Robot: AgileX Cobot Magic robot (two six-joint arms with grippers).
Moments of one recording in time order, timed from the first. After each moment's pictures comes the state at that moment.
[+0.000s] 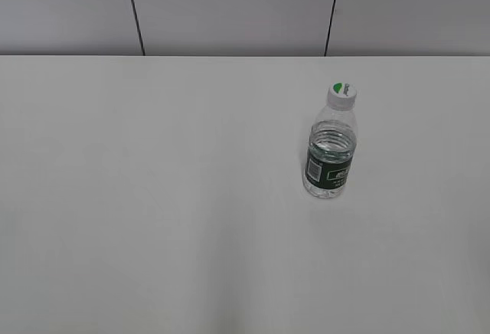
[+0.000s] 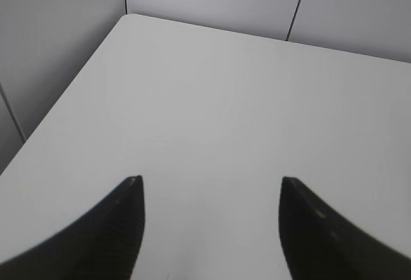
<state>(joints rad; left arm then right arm) -0.10 -0.01 -0.56 0.18 1.03 -0.25 -0.02 -0.01 -0.51 -0.01 1.04 -0.07</state>
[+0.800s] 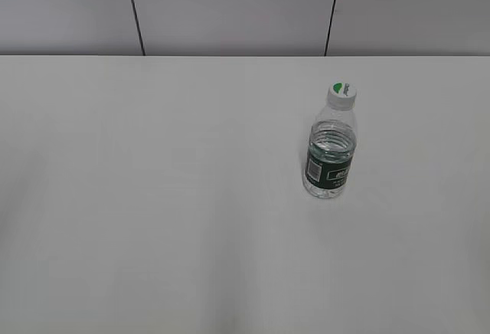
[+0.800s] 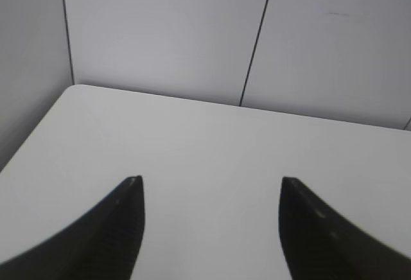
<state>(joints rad) -0.10 0.39 -0.58 0.11 0.52 -0.25 -0.02 -0.01 -0.51 -0.01 1.04 -0.07</state>
